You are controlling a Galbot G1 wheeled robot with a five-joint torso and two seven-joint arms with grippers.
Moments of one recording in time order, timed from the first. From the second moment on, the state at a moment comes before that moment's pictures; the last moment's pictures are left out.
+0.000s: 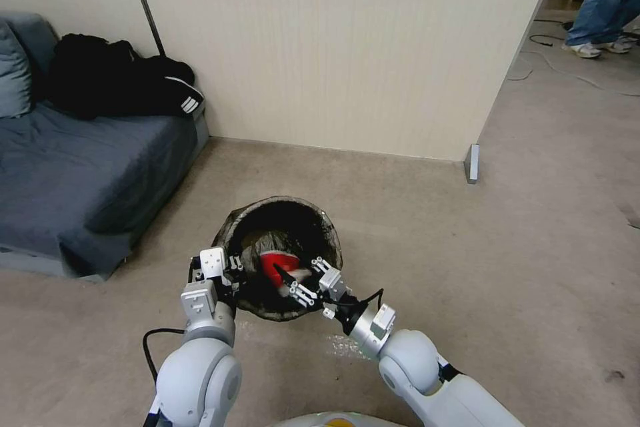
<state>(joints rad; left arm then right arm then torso) 1.55 -1.44 -0.40 -2.21 -0.22 0.46 -0.41 -1.19 1.18 -0.12 1.71 0.27 0.29 -0.26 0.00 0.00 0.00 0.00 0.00</state>
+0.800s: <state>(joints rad) 1.55 -1.40 -0.41 -2.18 -0.20 0.45 -0.39 -1.41 1.23 0.19 2.20 0.14 0.28 -0.15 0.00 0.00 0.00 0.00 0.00</state>
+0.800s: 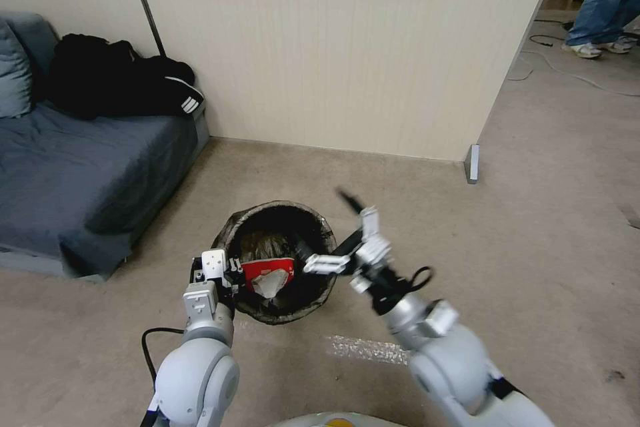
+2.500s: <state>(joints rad) 1.55 -1.41 -0.41 -2.20 -0.23 0.46 -0.39 -1.67 1.48 0.34 2.10 0.00 0.39 0.13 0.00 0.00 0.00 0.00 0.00</state>
